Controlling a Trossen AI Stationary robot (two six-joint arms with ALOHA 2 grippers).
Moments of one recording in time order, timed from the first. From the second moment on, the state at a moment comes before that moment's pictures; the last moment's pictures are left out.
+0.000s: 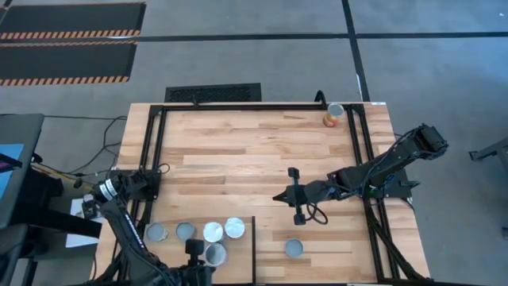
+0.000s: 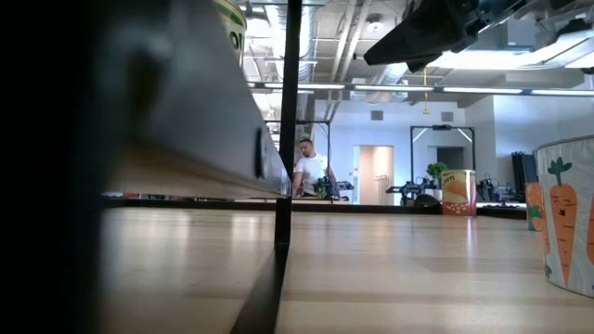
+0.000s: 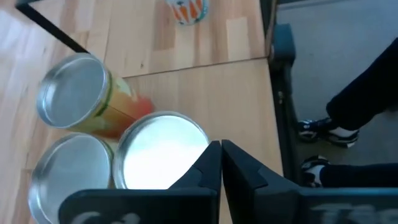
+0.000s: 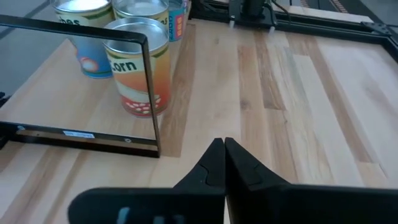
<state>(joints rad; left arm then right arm) -1.00 1.98 1.78 -1.10 -0.66 -0.85 0.37 1.38 0.78 0.11 0.30 0.08</state>
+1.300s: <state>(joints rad) -1.00 1.97 1.79 -1.24 -0.65 -0.96 0.44 1.37 0.80 0.11 0.35 0.08</state>
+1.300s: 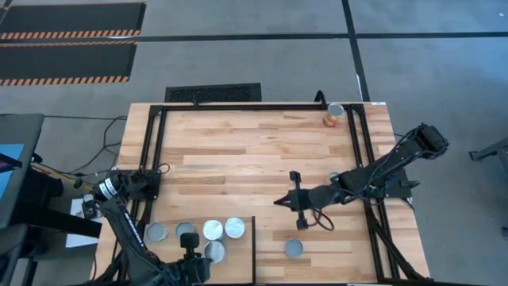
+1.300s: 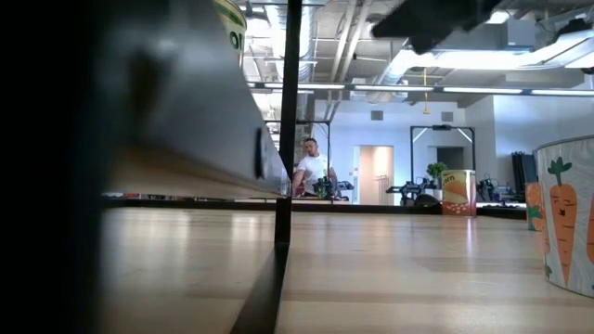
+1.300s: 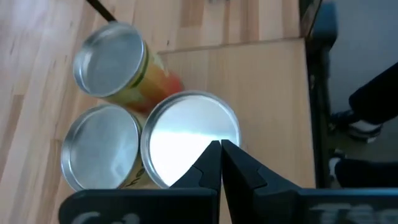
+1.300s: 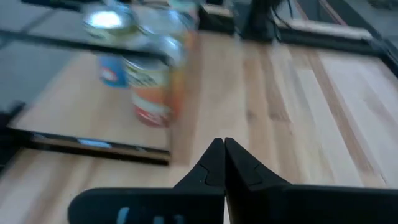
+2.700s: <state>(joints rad) -0.89 1.91 1.60 -0.10 -0.28 -0.25 0.84 1.87 1.23 -0.55 0.37 0.43</state>
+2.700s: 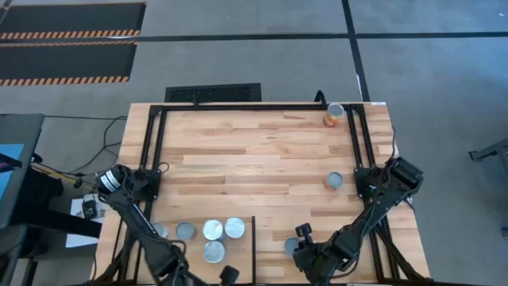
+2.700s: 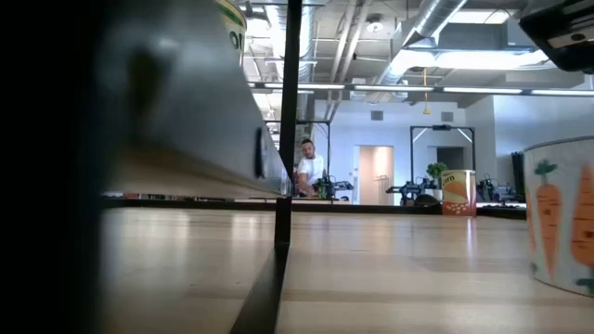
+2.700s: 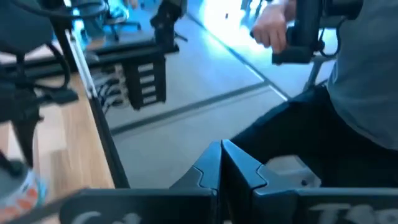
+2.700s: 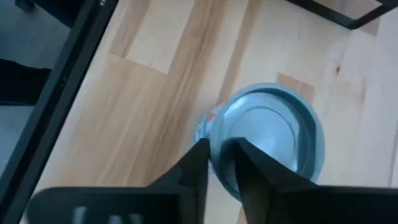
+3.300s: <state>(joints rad) -0.72 1.56 1.13 0.13 -0.37 -0.13 0.79 1.86 1.33 -0.67 0.34 0.41</state>
